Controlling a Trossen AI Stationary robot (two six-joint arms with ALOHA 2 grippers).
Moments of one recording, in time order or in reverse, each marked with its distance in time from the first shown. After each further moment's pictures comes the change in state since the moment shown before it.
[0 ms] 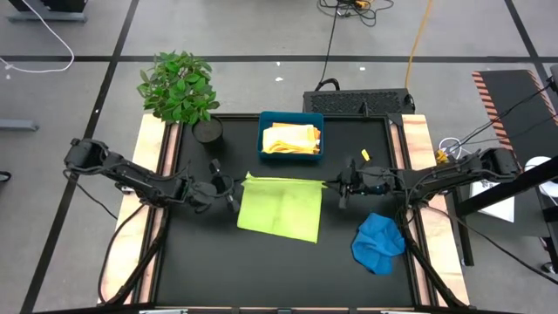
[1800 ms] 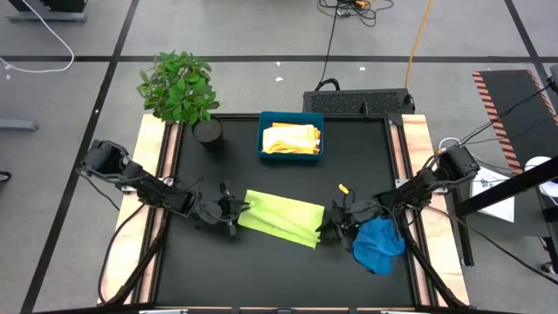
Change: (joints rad) left arm -0.170 0.238 -0.003 0.117 0.160 -0.006; right arm 0.325 0.554 -0.002 0.535 -0.235 0.206
